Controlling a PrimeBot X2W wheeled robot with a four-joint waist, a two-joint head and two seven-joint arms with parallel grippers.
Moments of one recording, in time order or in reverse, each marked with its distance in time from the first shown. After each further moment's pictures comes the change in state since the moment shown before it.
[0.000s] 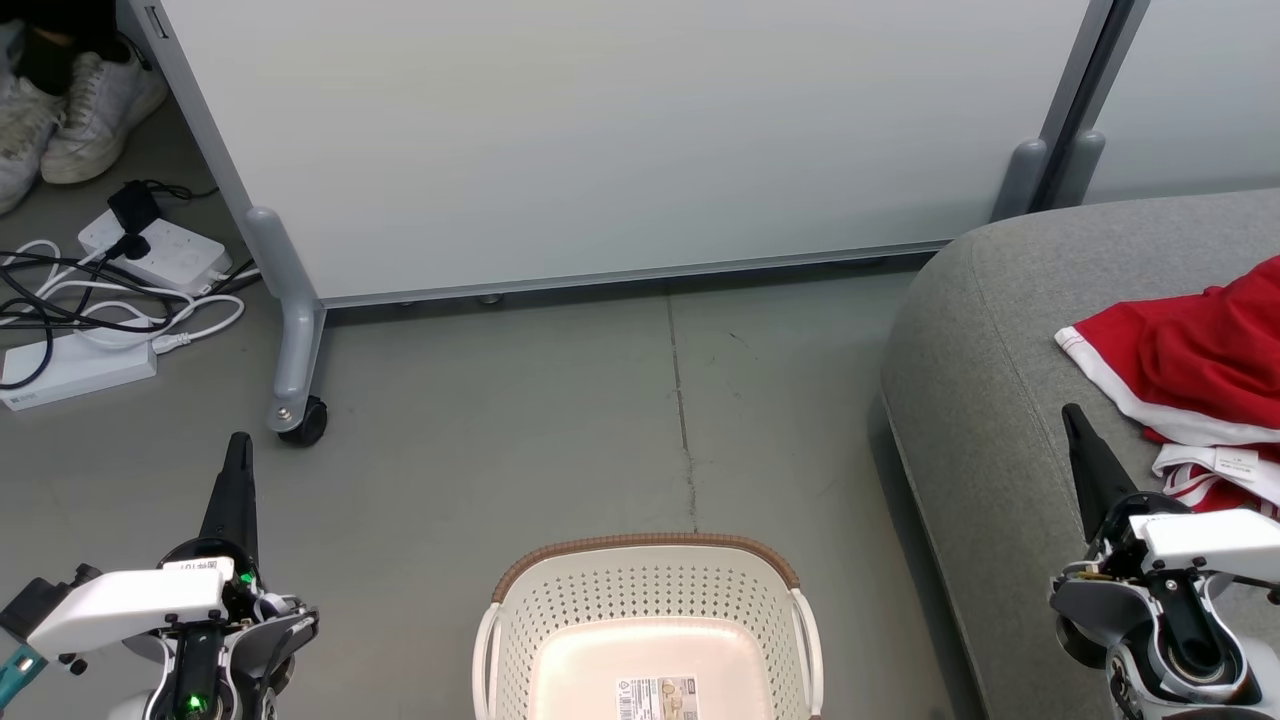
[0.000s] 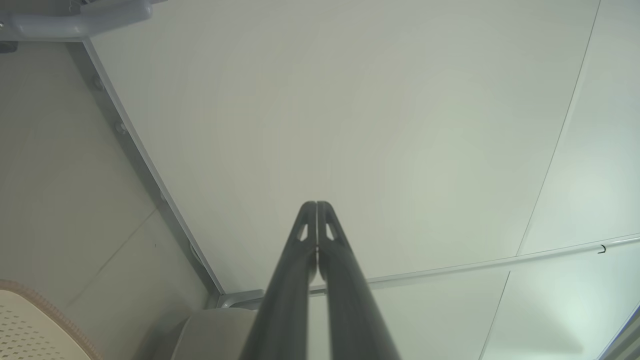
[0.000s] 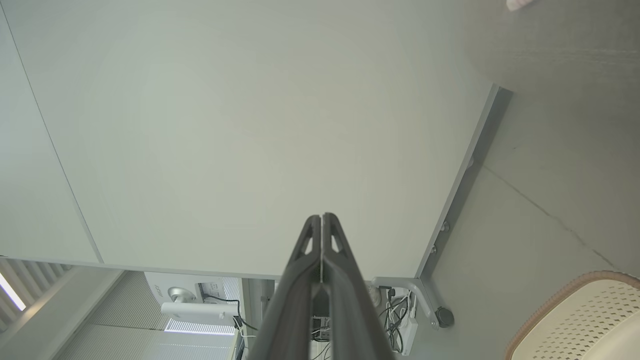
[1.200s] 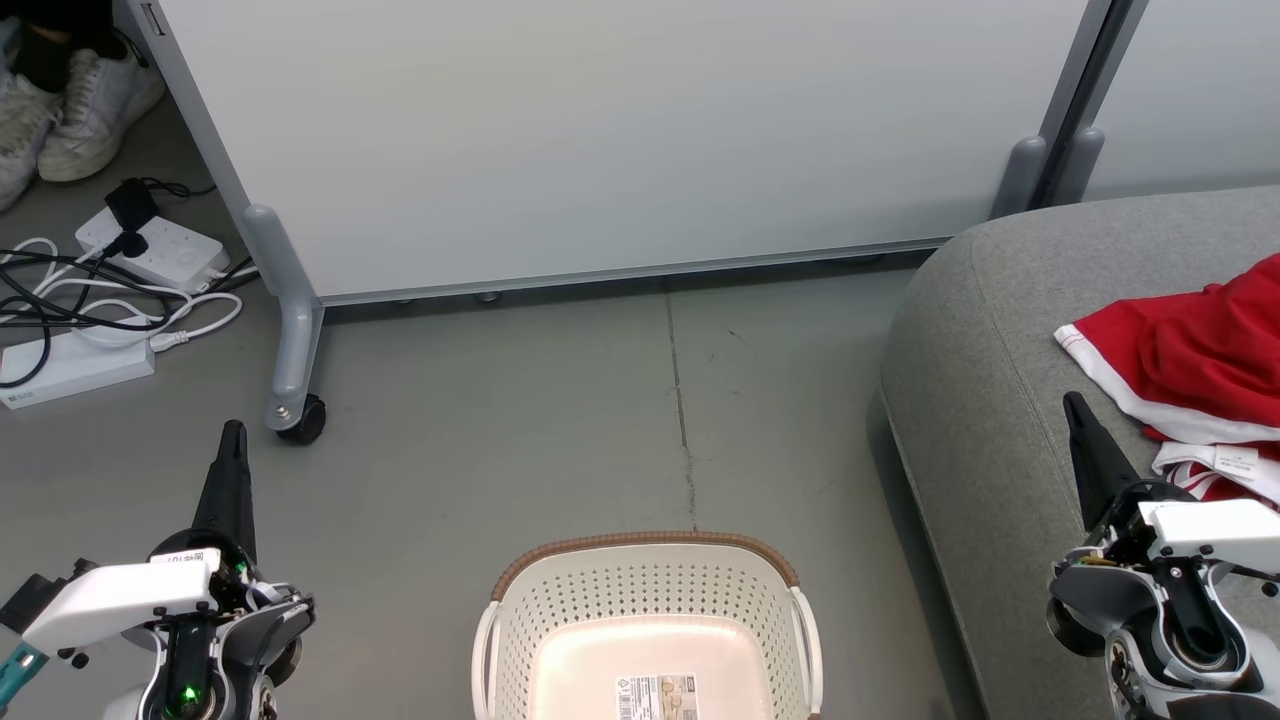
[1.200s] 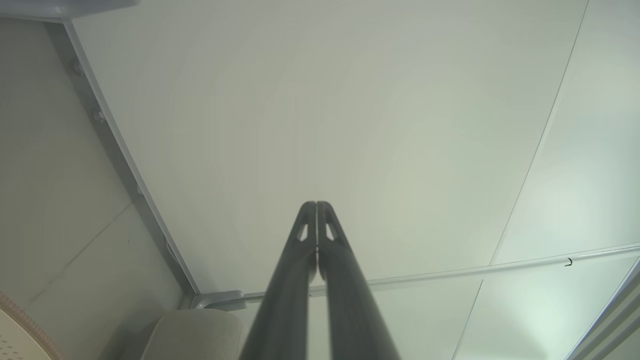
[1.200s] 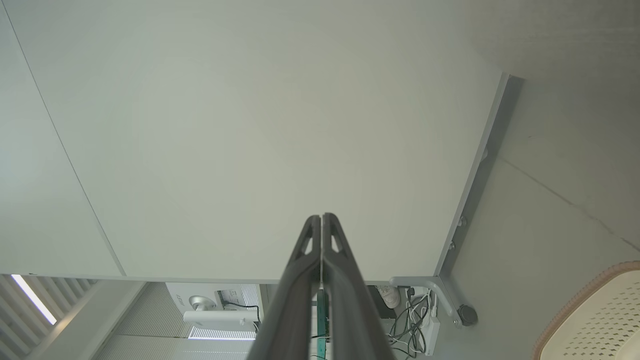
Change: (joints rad) left arm -0.021 -0.009 0.021 0.009 -0.070 -0.016 0.023; right arm -0.028 -0.001 -0.004 0.025 0.079 0.000 0.009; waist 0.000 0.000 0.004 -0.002
